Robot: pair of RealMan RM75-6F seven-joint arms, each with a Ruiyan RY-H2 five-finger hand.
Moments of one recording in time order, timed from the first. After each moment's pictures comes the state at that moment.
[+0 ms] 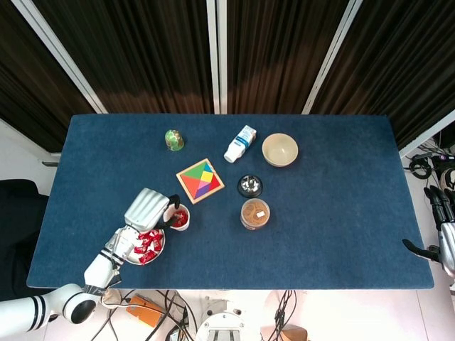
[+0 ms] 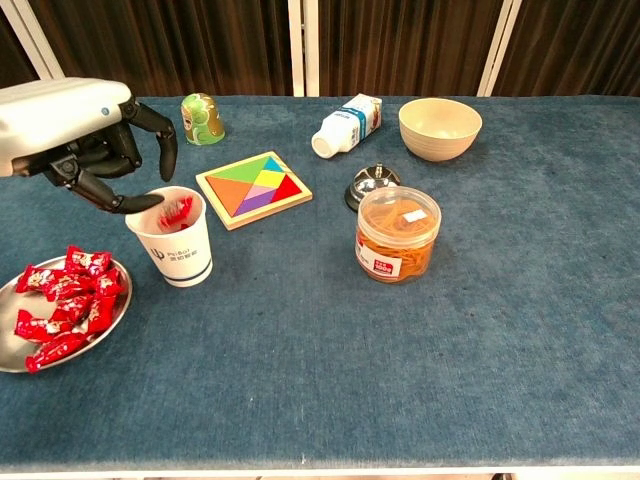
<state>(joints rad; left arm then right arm) -0.55 -1.44 -0.14 -1.69 1.38 1.08 0.37 0.04 -0.99 0.09 -1.67 -1.50 1.55 0.06</state>
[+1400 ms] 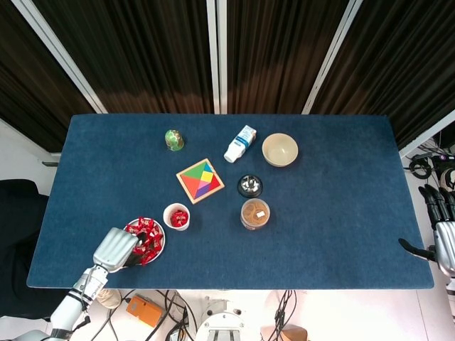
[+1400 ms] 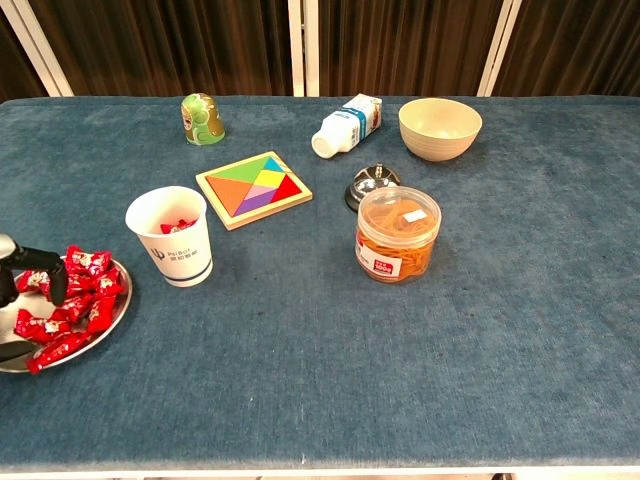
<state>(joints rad) -0.33 -1.40 0.11 -1.60 1.50 1.19 0.43 0.05 -0.99 0.09 -1.70 -1.52 1.55 0.04</state>
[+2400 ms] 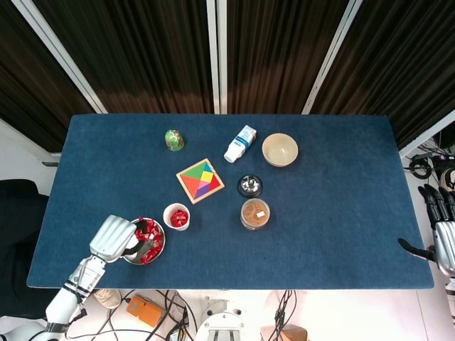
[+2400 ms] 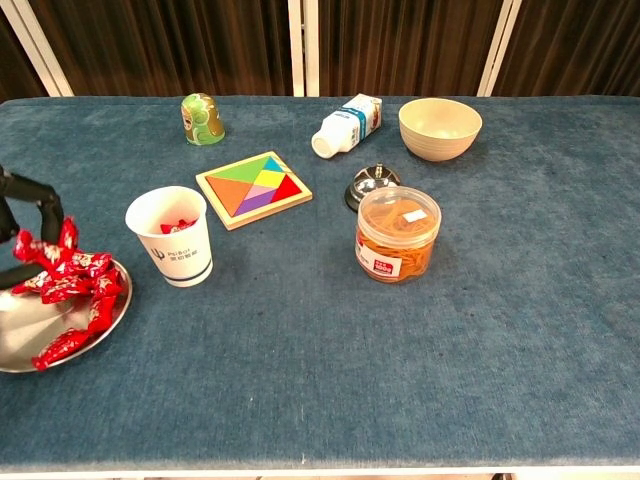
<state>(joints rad) -0.36 -1.31 0.03 -1.72 1.55 1.23 0.32 0.05 -0.98 0.09 -1.70 -1.52 1.55 0.03</state>
